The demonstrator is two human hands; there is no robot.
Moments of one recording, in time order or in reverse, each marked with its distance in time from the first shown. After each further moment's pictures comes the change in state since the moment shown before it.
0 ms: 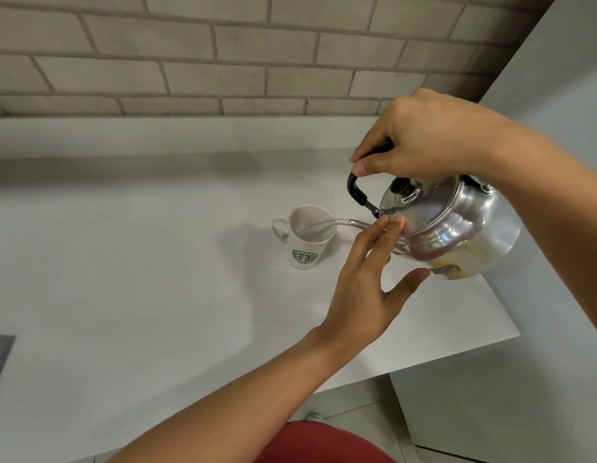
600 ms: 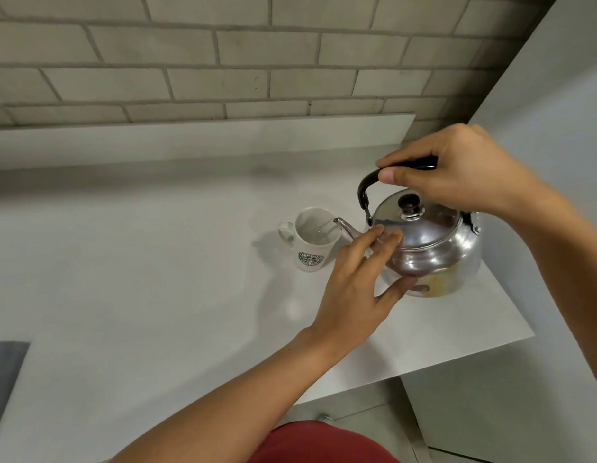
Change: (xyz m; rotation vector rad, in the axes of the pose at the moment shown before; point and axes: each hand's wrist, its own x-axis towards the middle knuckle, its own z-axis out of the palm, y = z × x) left_hand -0.003 -0.015 -0.019 0.312 -0.063 0.047; right_hand -0.030 0.041 0.046 0.278 0.275 0.035
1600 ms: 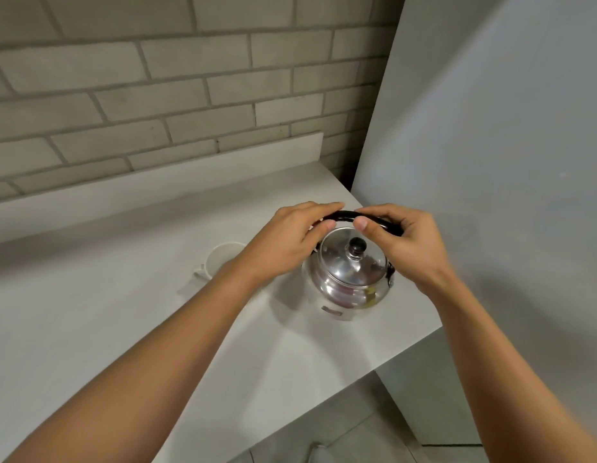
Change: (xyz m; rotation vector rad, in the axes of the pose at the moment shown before) left_hand 0.135 0.022 0.007 0.171 -0.531 0.128; right_hand -0.113 0.079 0.038 0.720 0.447 0.351
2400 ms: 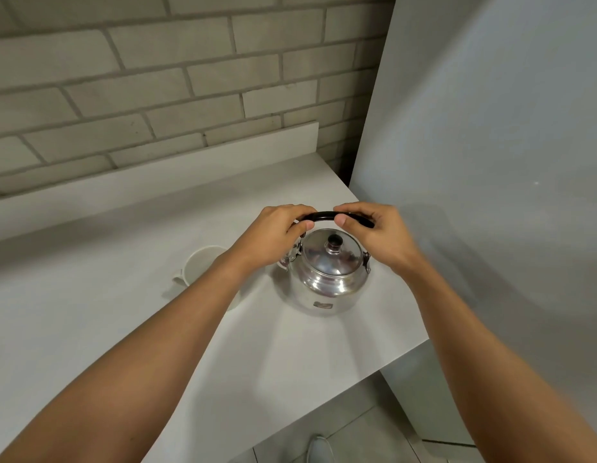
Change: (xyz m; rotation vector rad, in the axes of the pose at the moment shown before) left_hand 0.036 -0.034 0.025 0.022 -0.116 -0.229; right_hand 0.054 0.081 0.004 -0.005 -0.117 0.129
